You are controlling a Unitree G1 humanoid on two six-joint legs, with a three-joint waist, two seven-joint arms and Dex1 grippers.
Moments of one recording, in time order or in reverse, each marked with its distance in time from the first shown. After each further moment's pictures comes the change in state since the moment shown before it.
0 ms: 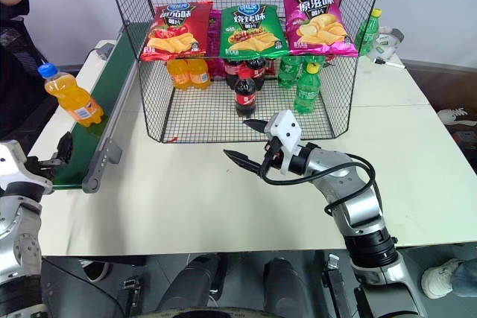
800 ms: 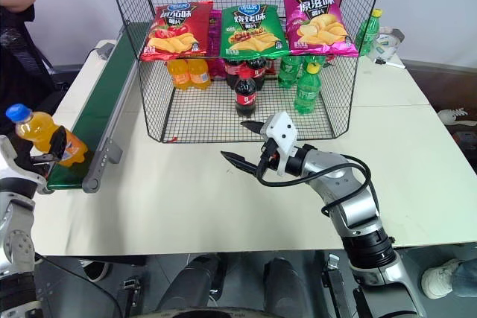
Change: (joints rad) left arm -0.016 0.025 0.018 -0.020 -0.046 0.032 -0.027; right arm 0.000 0.004 0.029 -0.004 -0.002 0.000 -0.019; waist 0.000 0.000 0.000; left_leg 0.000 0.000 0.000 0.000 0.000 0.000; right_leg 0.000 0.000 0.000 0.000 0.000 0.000
